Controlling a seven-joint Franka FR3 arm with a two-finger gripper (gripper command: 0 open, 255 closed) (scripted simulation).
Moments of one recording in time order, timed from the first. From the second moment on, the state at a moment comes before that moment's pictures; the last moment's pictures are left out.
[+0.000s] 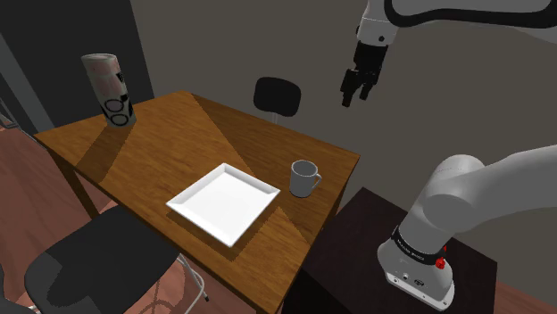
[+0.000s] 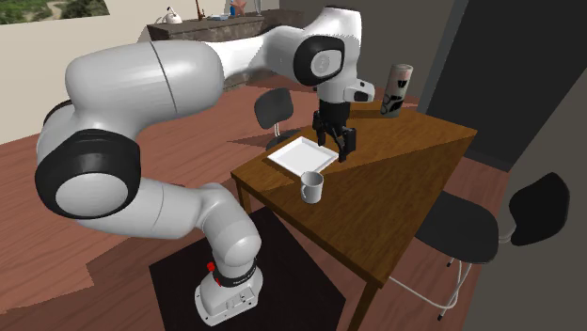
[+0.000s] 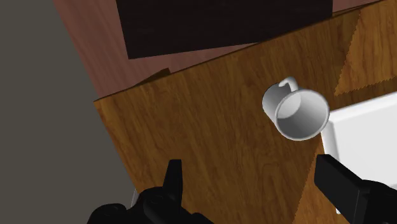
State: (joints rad) arm 0.01 -0.76 -0.07 -2.34 -0.08 1.61 0.05
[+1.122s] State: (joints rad) arm 0.09 -0.57 -0.02 -2.67 0.05 2.11 0.13
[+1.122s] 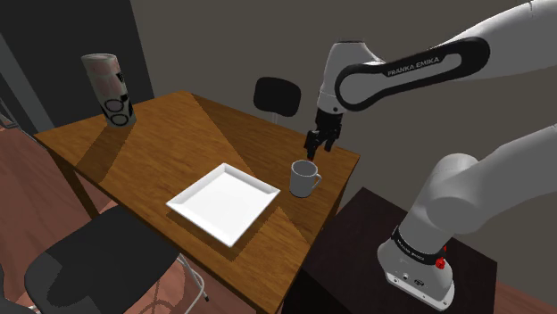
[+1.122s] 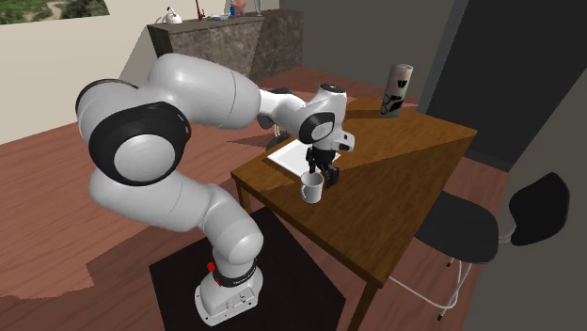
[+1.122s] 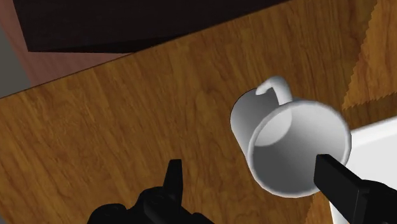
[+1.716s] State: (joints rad) arm 0.12 -0.44 -0.01 -2.74 0.08 2.31 0.13
